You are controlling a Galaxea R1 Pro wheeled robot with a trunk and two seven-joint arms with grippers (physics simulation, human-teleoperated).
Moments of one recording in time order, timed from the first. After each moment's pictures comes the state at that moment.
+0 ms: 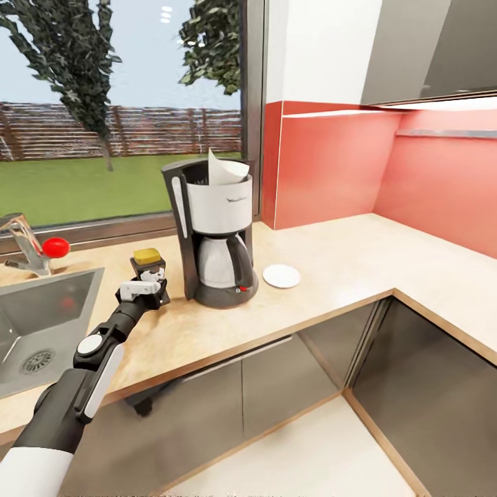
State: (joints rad) left arm -0.55 0.18 -0.05 -1.34 0.19 0.10 -0.09; right arm -0.02 -0.21 -0.10 -0.53 -0.04 -0.19 0.18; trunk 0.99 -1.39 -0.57
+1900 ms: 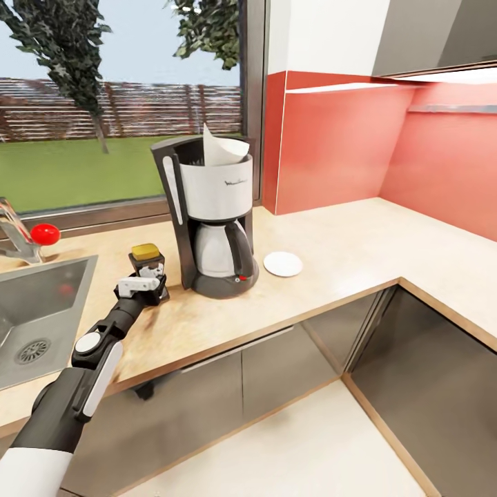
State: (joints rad) left arm -0.55 0.18 -0.05 -1.38 0.20 0.10 -0.09; right arm -0.02 -0.21 -0.10 -0.53 -0.04 -0.19 0.18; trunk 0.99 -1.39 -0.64
